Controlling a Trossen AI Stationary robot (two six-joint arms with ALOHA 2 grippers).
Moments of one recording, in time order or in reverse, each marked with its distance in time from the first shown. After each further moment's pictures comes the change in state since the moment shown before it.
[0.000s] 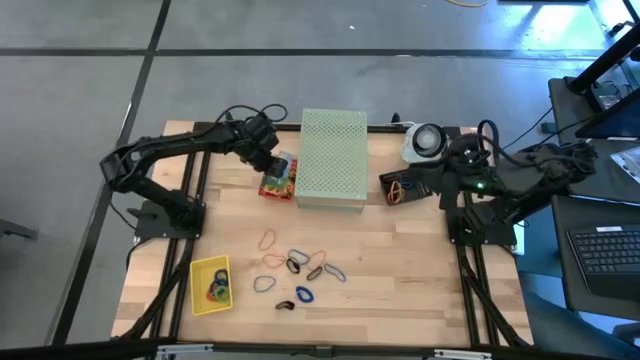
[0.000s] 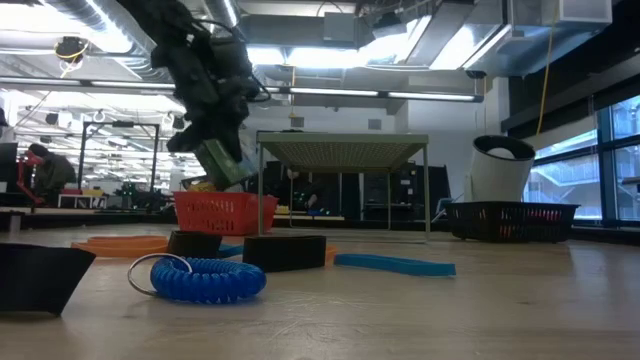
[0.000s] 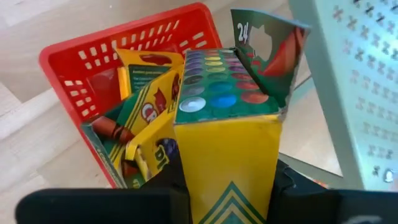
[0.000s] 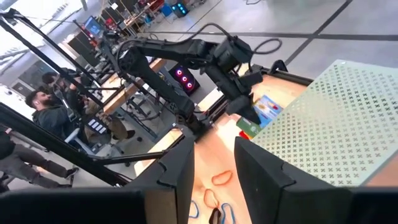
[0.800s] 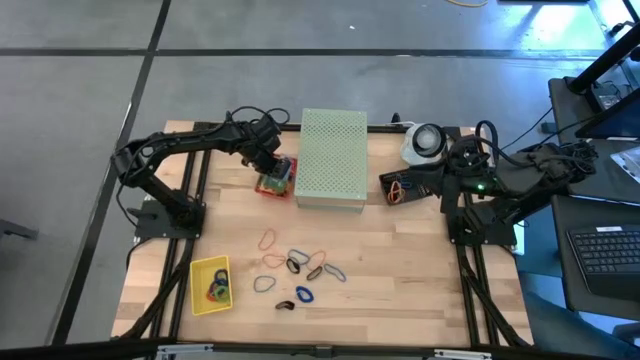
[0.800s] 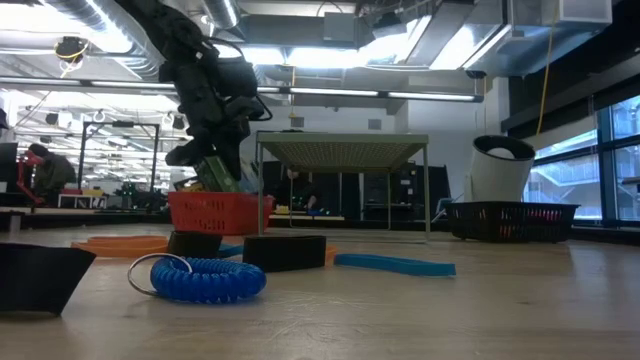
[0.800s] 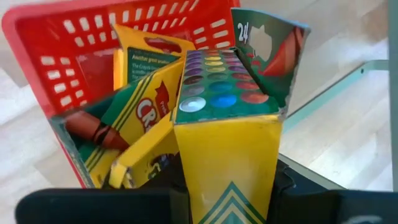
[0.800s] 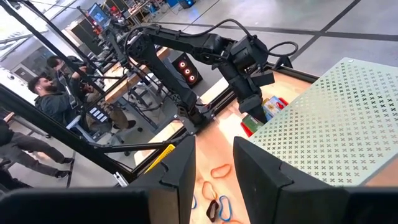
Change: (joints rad) left arm 0.019 0.090 0.000 0.007 0.003 -0.046; right arm 0.000 0.000 0.000 -0.008 -0.038 -0.035
